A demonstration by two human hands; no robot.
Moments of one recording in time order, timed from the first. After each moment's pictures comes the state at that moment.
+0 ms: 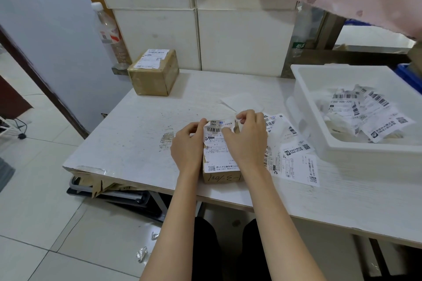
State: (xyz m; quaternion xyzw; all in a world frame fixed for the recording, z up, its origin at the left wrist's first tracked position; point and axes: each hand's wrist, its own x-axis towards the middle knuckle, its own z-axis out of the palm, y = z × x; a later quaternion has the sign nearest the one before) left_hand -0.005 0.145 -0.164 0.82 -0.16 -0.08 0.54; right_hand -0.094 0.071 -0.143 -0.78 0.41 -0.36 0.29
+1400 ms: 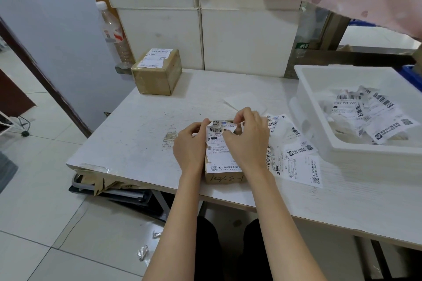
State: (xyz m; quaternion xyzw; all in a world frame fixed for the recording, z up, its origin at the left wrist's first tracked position) left_hand -0.006 0.147 -0.164 0.81 -0.16 -0.08 0.55; right_hand -0.097 0.076 -0.140 -0.80 0.36 -0.38 0.29
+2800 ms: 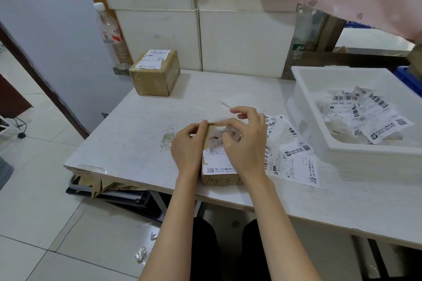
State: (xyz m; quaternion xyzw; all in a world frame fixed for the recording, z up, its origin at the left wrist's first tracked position) left_hand -0.006 0.150 -0.166 0.79 -0.17 -0.08 0.58; right_hand -0.106 0.086 -0.136 -0.79 0.27 -0.46 0.31
